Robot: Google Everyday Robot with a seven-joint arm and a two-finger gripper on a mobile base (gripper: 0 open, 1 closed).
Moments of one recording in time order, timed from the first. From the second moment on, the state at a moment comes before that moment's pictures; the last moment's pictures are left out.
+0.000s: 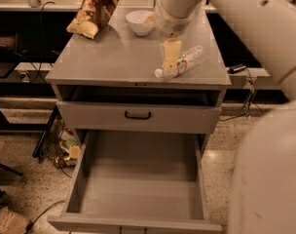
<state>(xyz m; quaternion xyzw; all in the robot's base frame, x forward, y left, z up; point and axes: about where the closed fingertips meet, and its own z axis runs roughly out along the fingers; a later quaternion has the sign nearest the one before) 0.691 -0.038 0.914 -0.80 0.55 -0.05 0.22</state>
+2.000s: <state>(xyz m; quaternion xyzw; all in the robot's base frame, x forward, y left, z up) 0.748 -0.109 0.847 -0.76 0.63 -0.06 0.13</state>
